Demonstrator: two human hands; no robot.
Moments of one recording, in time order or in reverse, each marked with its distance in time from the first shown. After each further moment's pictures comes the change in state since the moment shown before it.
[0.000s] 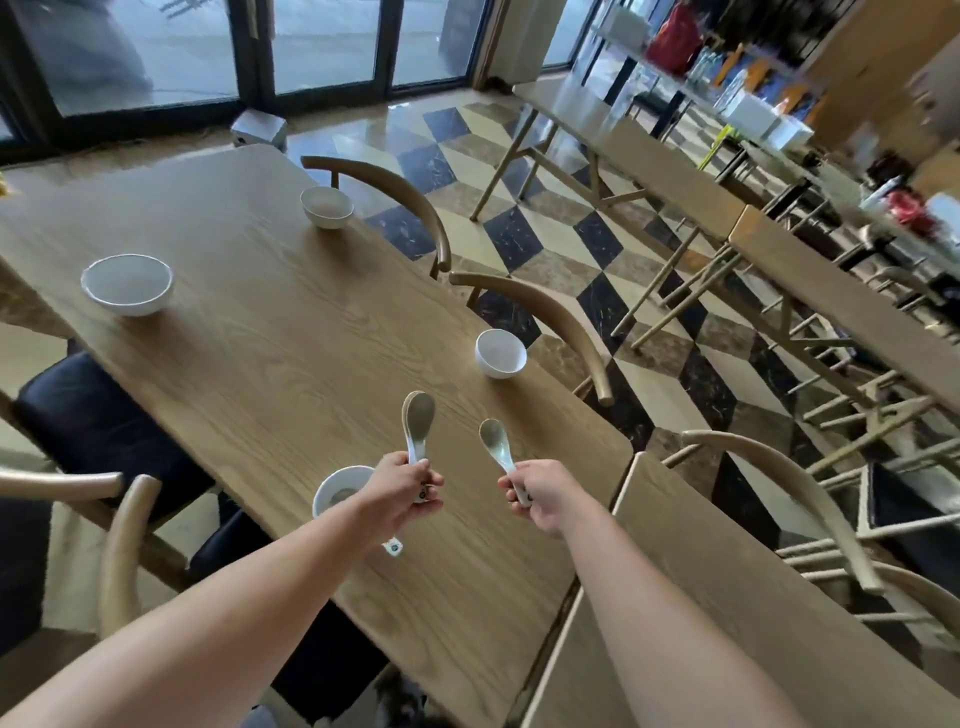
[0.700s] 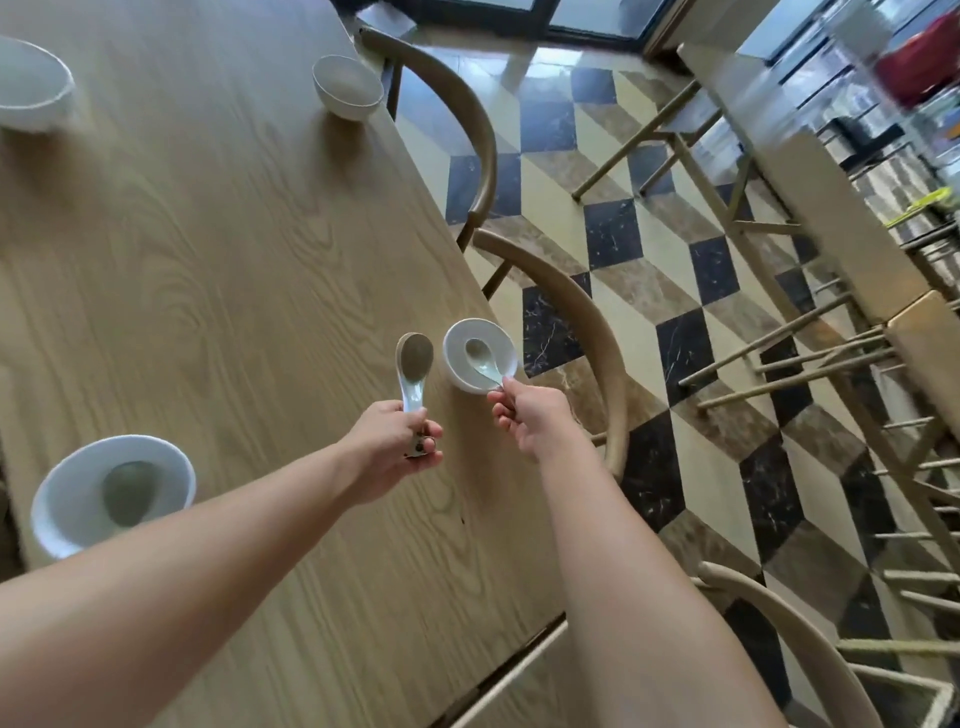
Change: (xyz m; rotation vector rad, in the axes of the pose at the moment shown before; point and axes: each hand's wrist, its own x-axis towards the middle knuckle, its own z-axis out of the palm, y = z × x) left_hand 0.190 0.016 0.140 -0.387 0.205 0.032; right_hand 0.275 -0.126 -0.067 -0.053 -0.137 -0.062
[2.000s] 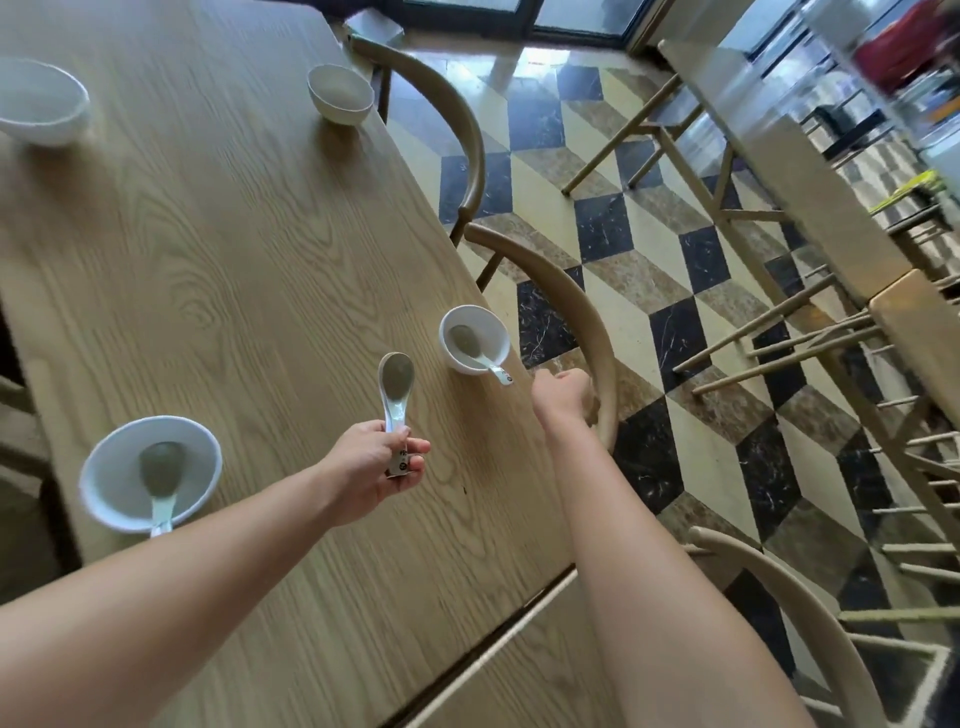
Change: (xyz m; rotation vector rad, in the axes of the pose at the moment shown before) left_hand -0.038 -0.030 -0.022 -0.040 -0.001 -0.068; right_hand -0.030 0.000 -0.033 -0.497 0.453 -0.246
